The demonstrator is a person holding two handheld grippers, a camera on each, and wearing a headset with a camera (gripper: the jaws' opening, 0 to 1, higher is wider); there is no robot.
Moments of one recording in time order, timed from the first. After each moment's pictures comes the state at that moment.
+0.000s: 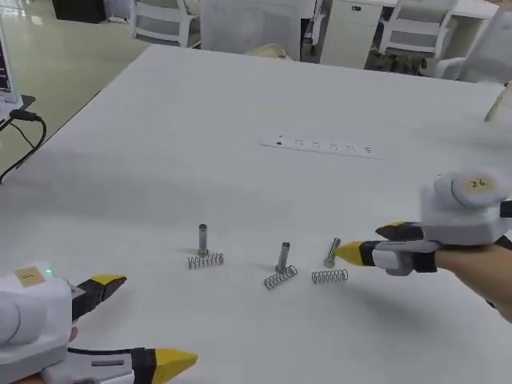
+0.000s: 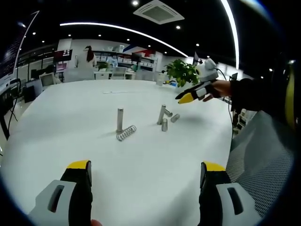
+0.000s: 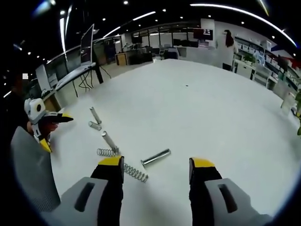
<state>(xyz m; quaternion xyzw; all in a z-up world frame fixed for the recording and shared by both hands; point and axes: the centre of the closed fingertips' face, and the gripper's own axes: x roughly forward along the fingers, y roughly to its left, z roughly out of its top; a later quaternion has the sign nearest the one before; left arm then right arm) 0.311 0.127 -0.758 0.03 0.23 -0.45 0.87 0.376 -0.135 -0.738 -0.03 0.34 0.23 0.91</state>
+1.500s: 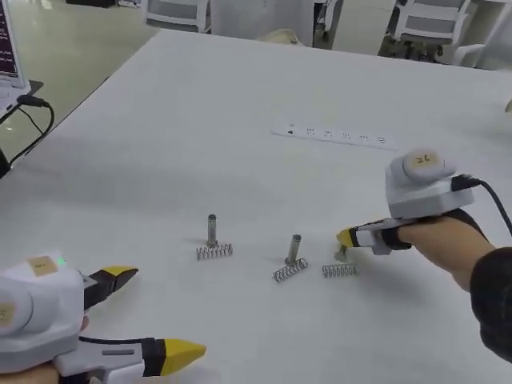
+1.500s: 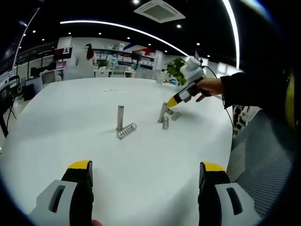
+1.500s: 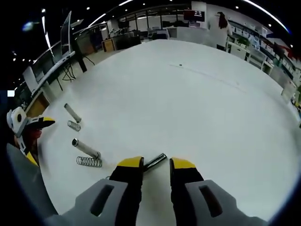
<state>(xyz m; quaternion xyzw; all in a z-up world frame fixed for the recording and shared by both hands) 0.314 0.128 -0.766 0.02 0.24 -0.45 0.86 0.408 -0.128 -0.780 -0.03 0.42 0.17 0.89</state>
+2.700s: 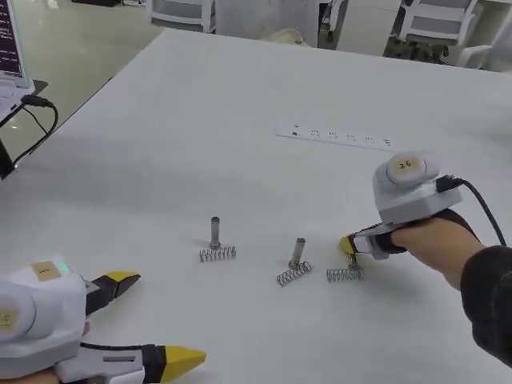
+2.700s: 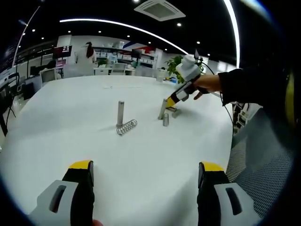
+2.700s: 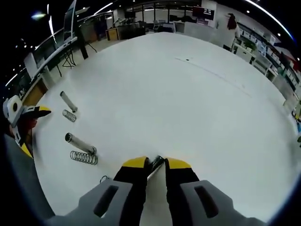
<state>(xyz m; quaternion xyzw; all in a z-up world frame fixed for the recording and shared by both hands) 0.311 0.126 -0.769 0.03 0.24 -0.45 0.86 0.410 -0.124 -0.791 -0.08 0.44 0.18 0.87</state>
